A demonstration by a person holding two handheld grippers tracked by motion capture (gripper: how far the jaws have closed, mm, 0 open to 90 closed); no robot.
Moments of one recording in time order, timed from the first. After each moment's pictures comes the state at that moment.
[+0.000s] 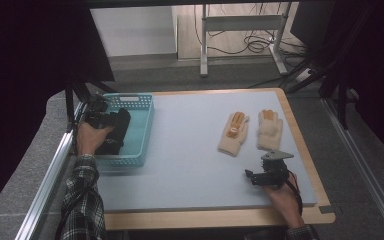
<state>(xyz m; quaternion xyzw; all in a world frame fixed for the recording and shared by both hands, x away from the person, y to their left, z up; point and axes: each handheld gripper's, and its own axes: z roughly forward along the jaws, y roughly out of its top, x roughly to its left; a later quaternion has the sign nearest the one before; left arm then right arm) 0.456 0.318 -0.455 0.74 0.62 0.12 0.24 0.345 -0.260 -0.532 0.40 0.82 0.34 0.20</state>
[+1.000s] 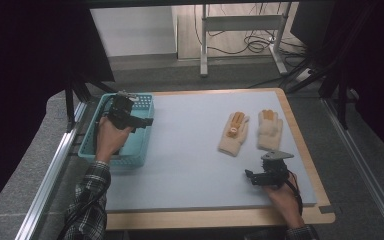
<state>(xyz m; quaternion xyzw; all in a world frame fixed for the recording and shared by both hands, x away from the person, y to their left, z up) 0.427 0.226 -0.413 0.80 0.46 0.15 0.34 0.345 -0.260 -0.532 0.40 0.82 0.34 0.20</state>
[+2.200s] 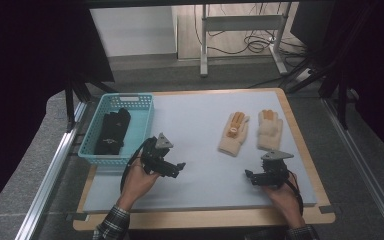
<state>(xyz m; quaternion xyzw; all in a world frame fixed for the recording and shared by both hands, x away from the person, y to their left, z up) 0.330 0.126 -0.483 0.85 0.36 0.16 0.35 0.345 -0.259 -0.532 0.40 0.82 0.34 0.20</state>
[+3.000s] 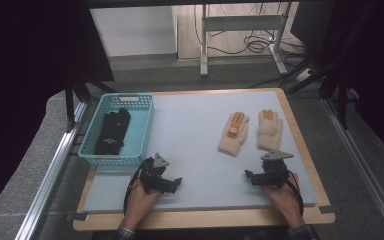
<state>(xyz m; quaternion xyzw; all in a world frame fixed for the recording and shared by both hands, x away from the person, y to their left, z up) 0.311 0.136 -0.549 0.83 0.42 0.15 0.34 0.345 -0.259 -0.532 0.40 0.83 0.34 0.20</state>
